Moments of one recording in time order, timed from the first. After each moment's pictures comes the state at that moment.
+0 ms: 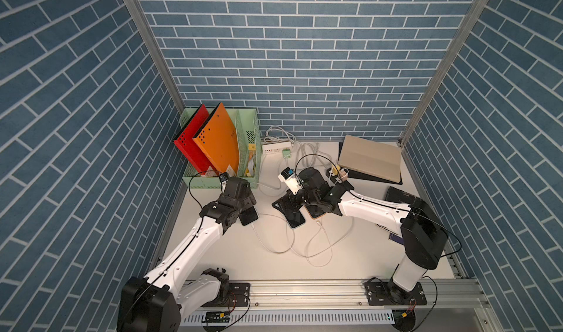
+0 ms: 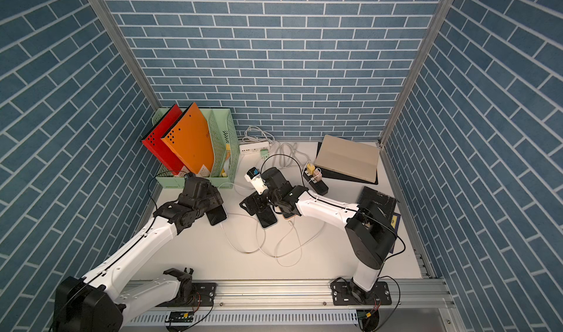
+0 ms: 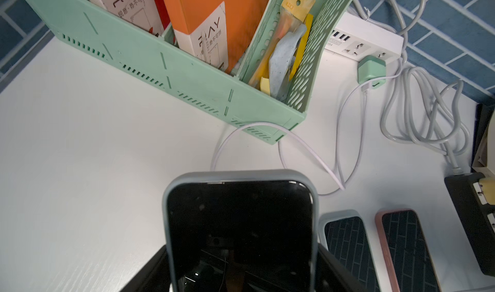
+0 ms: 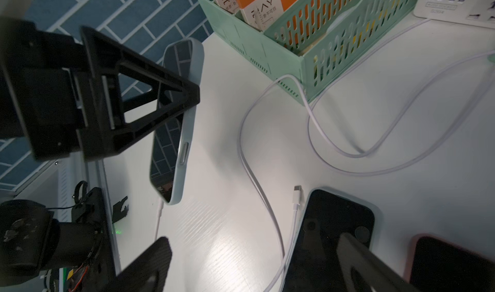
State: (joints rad) left arm -0.34 1.08 0.78 -0.54 -0.30 -0.68; right arm 0.93 1.72 1.20 -0.10 -0.33 0.18
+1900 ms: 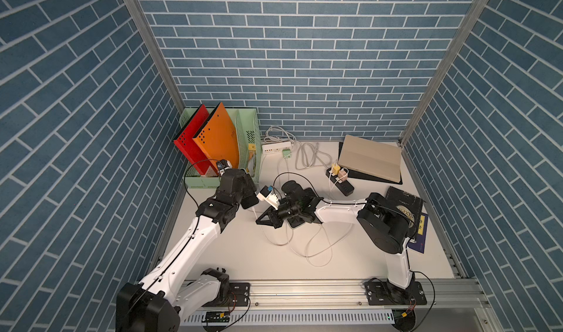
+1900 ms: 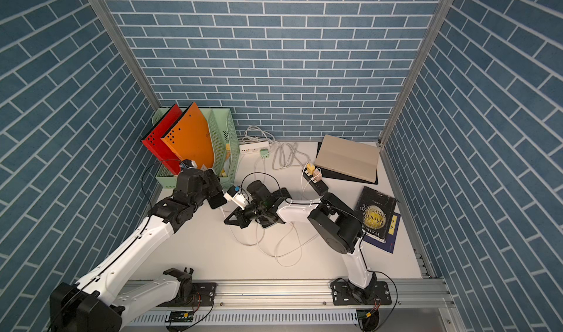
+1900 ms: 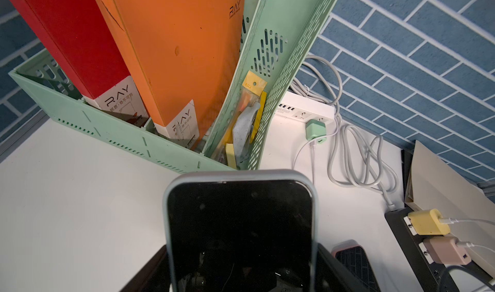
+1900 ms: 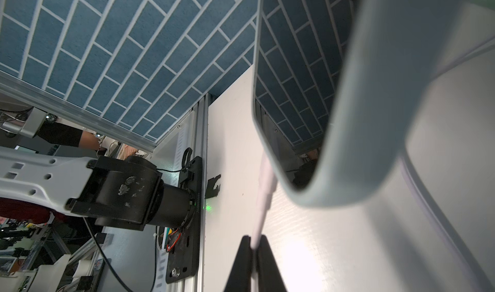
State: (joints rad) left arm -0.34 1.06 0.85 -0.40 -0.32 -0.62; right arm 1.01 2.03 1.25 0.24 -0.76 0.34
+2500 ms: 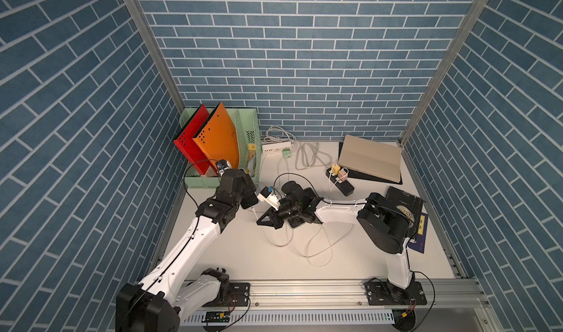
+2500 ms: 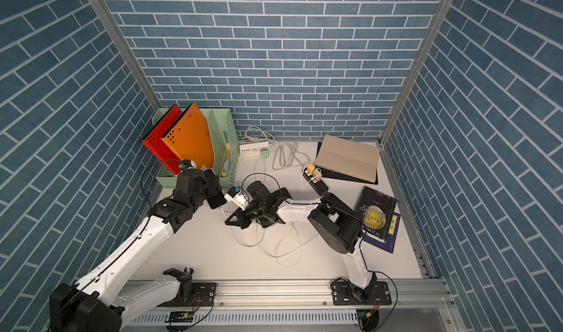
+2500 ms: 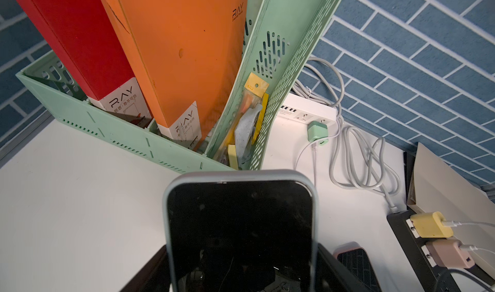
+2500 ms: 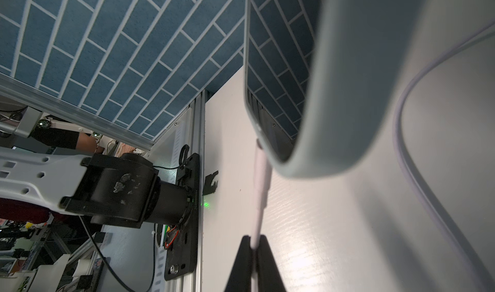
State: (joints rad) left arm -0.34 1.06 0.85 -0.40 -0.34 -0.62; right arm 1.01 2.03 1.23 0.23 -0.76 0.34
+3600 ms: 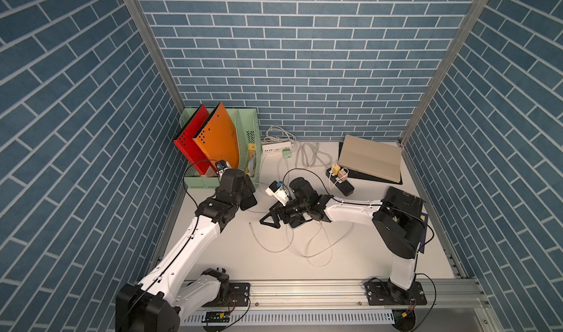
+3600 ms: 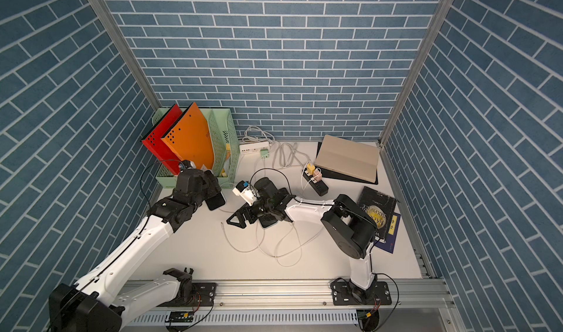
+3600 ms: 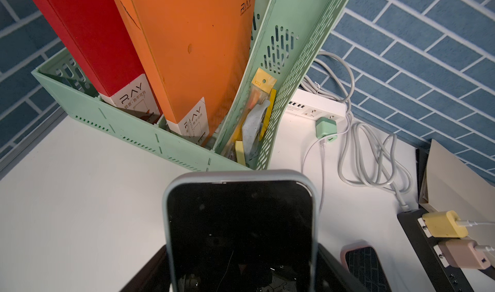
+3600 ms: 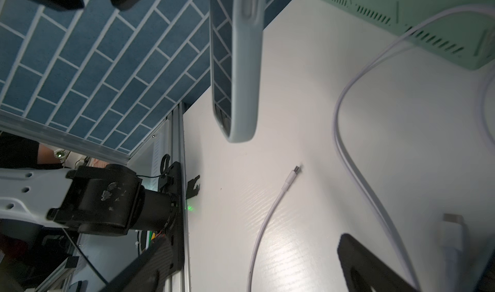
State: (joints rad) left arm -0.34 1.06 0.86 -0.46 -0.34 -0.62; right arm 0.96 1.87 1.18 0.13 -0.62 0.32
